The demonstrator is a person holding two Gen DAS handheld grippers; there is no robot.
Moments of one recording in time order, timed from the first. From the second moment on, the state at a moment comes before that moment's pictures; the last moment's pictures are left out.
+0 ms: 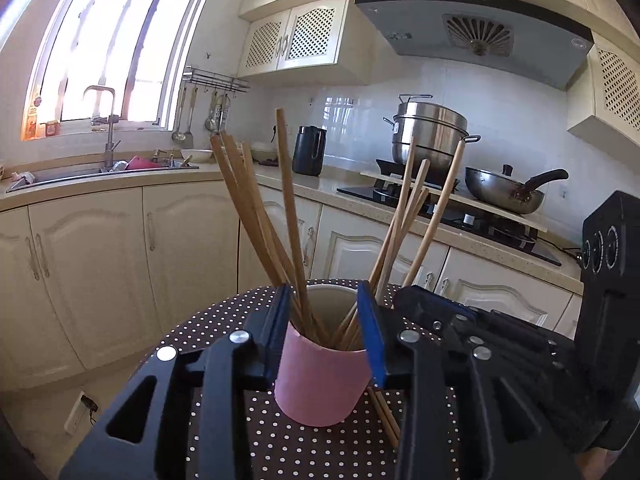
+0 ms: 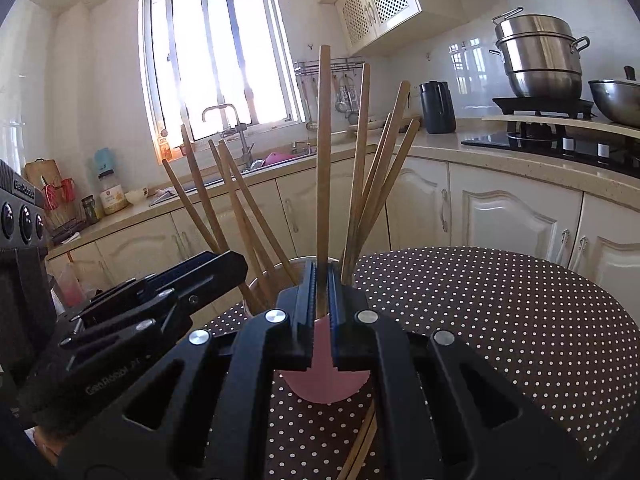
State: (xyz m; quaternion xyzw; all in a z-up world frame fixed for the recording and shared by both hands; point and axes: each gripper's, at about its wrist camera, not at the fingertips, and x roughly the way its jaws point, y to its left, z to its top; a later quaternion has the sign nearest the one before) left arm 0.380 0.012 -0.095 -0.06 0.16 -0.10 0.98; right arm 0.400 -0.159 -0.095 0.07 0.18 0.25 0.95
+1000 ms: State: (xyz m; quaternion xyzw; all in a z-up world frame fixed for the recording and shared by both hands) left arm 0.294 0.019 -0.053 -0.05 0.14 -0.09 0.98; right arm 0.328 -0.187 -0.050 0.08 0.16 0.21 0.96
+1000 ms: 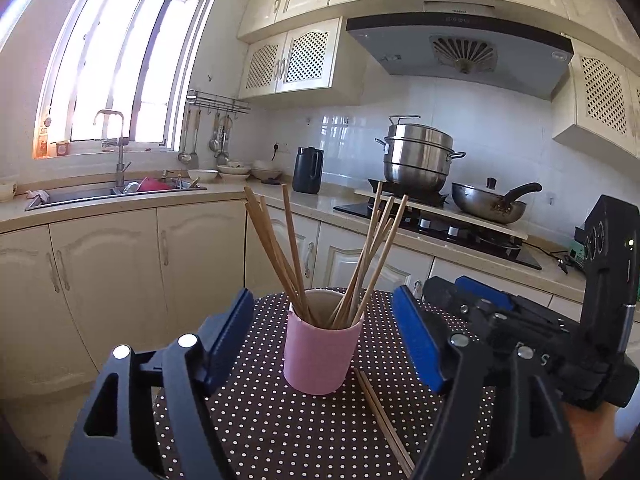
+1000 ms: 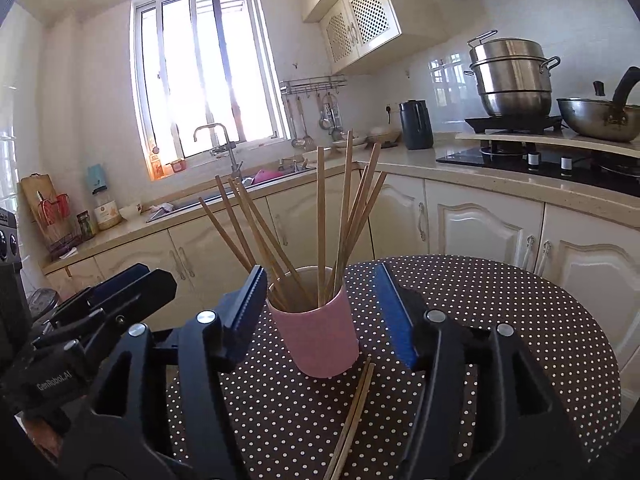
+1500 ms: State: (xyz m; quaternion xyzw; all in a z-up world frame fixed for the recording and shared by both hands) left arm 0.274 0.016 -0.069 -0.04 0.24 -0.10 0.96; right arm 0.306 -0.196 -0.072 0.06 0.29 0.21 0.93
